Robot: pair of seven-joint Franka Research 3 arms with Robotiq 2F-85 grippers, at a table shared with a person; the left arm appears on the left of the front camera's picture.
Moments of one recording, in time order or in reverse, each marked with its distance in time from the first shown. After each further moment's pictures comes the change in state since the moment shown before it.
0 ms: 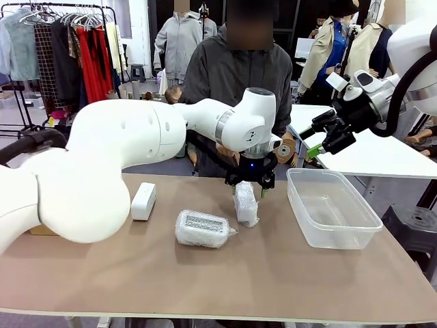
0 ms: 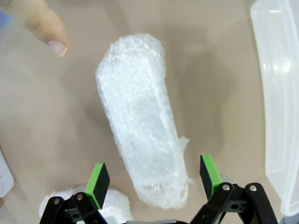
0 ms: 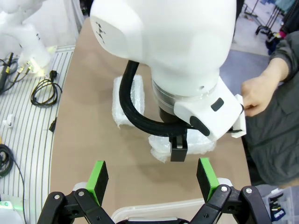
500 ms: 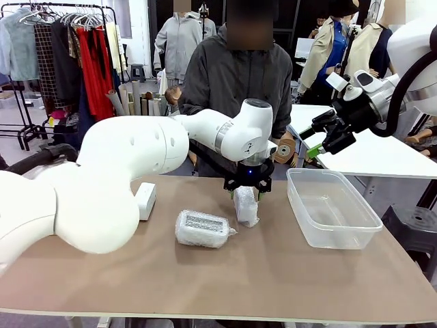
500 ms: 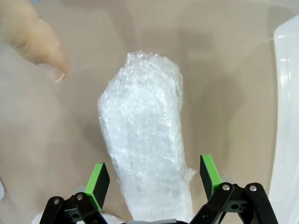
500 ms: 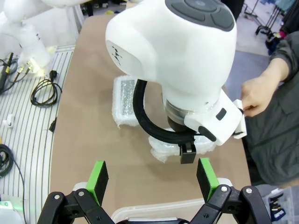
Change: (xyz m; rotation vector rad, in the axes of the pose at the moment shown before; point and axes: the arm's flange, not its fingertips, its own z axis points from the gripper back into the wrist) left arm 0.013 0.004 -0.036 0.006 -0.032 0.069; right arm 0.000 0.000 0.000 0.000 0.000 0.000
